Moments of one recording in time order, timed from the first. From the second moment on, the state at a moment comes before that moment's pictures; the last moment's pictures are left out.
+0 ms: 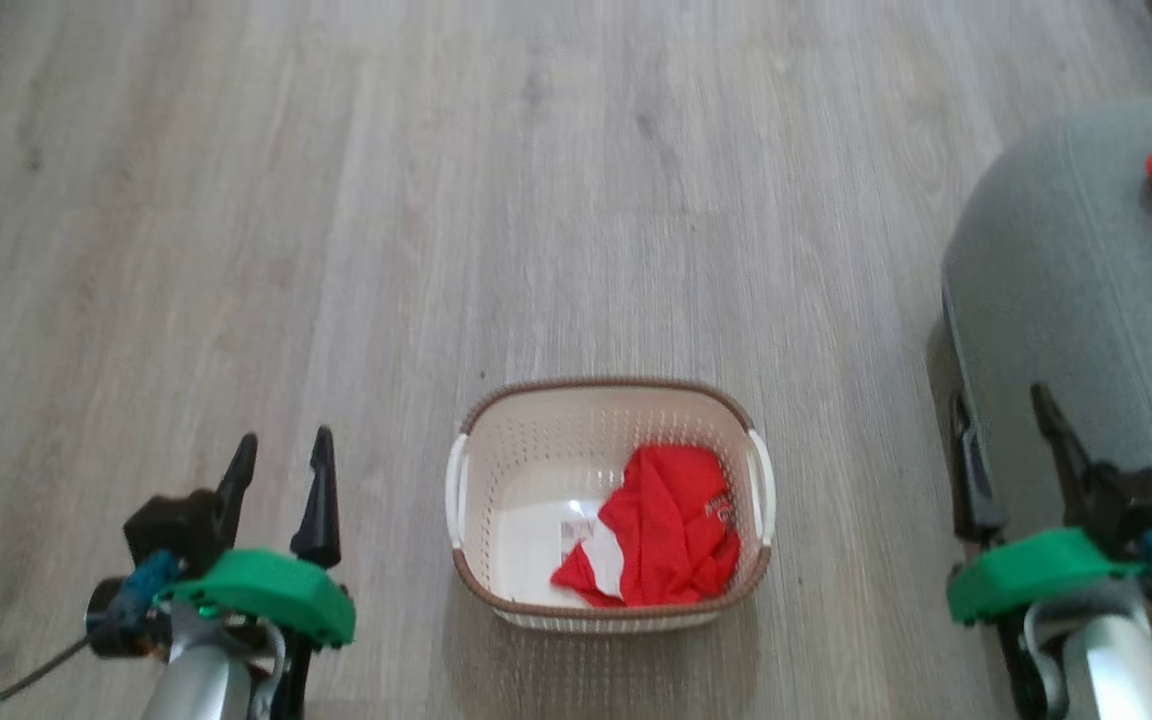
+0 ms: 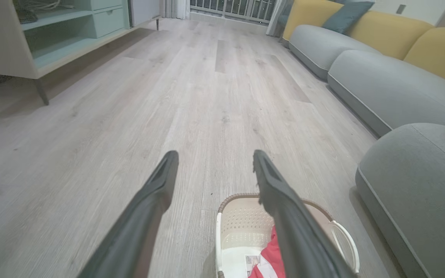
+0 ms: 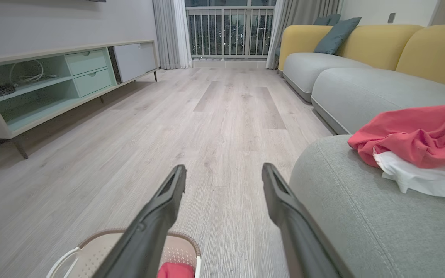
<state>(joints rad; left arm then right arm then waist) -0.14 0.08 -0.10 0.35 -0.31 -0.01 -0.25 -0.10 -0.06 -0.12 0.25 0.08 0.13 -0.26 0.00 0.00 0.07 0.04</state>
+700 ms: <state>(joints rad) -0.09 0.05 -0.03 0.33 -0.25 -0.05 -0.25 -0.04 -0.05 -0.08 0.28 0.10 0.13 -0.26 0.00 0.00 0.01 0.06</state>
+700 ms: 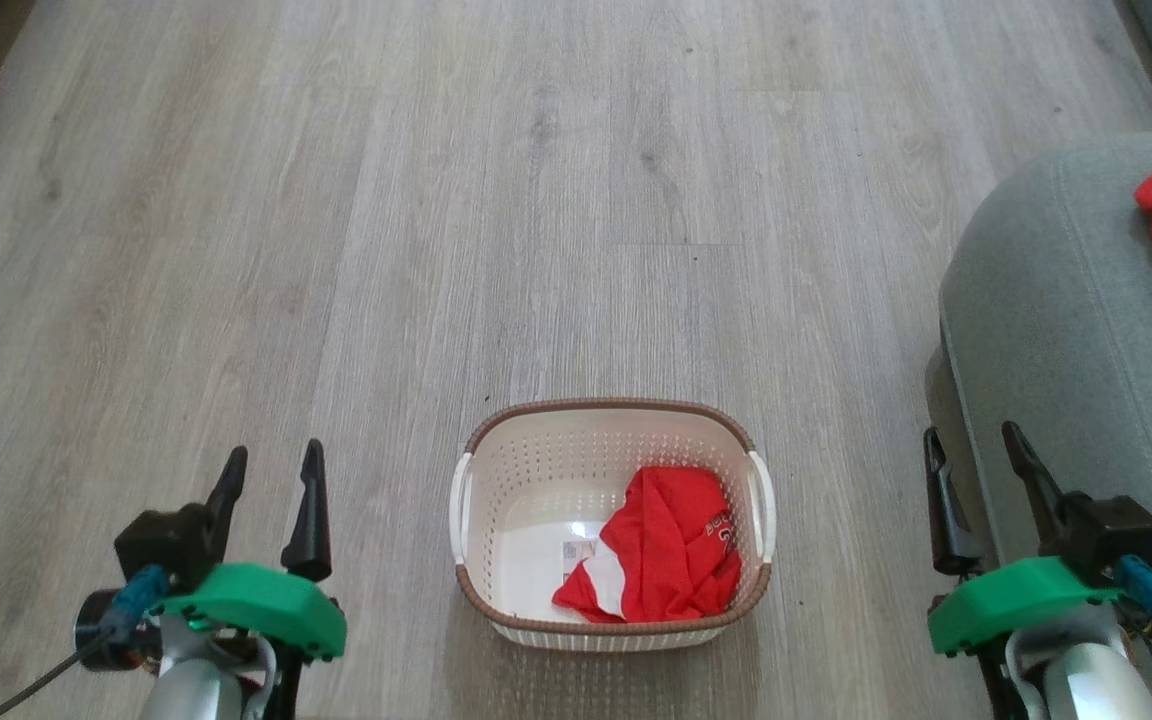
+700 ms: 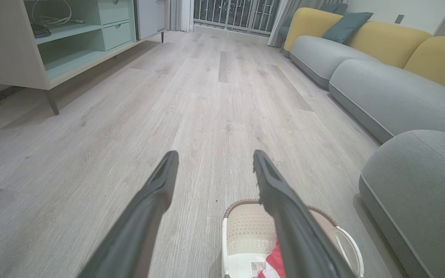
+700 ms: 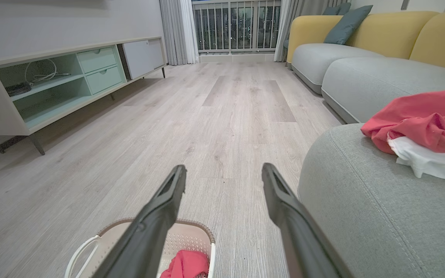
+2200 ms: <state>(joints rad) -0.73 0.03 -0.25 0.39 -0.12 -0.09 -0.25 -0.61 -0.05 -0.16 0.08 0.11 0.13 -0.26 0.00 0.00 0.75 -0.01</state>
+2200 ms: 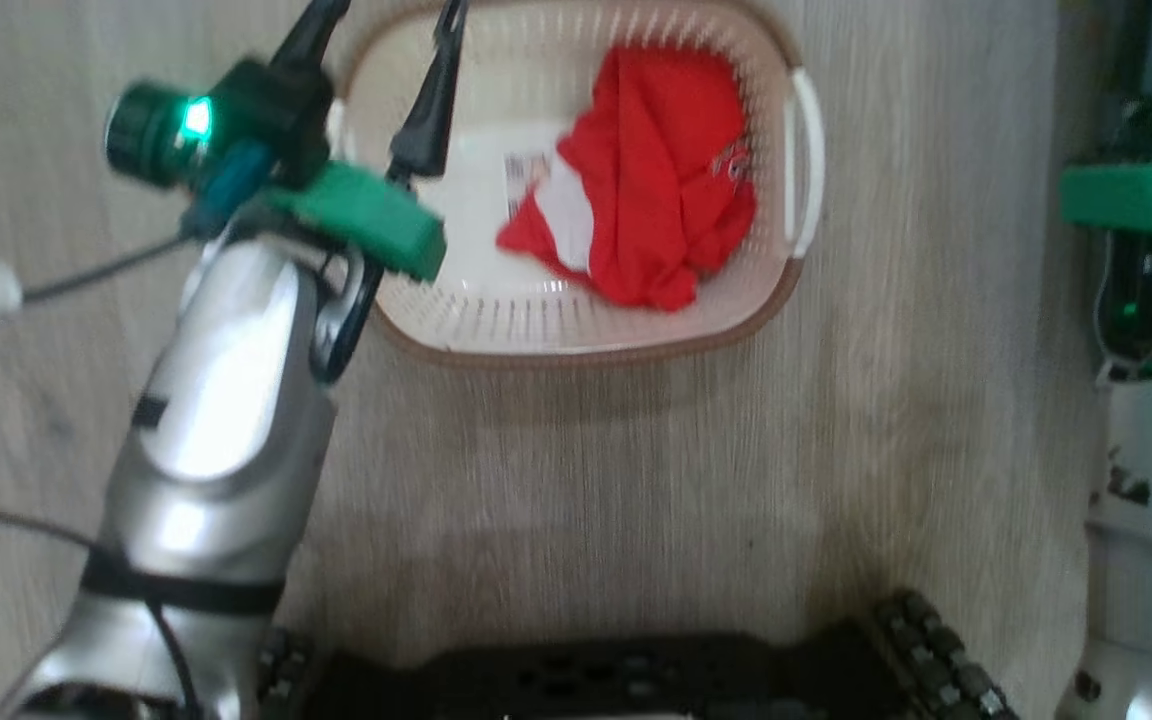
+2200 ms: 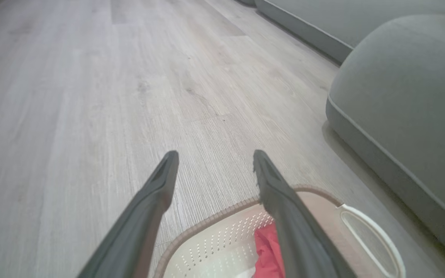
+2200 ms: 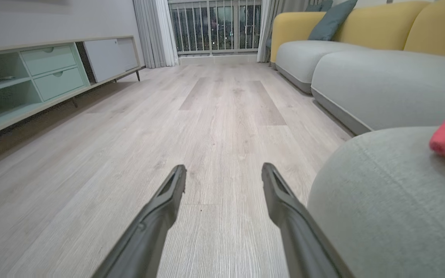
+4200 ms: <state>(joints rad) -1.20 0.04 -0.76 1.14 -0.52 0.02 0.00 -0.69 -0.05 -0.09 0.10 0.29 0.13 -0.26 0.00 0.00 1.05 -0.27</state>
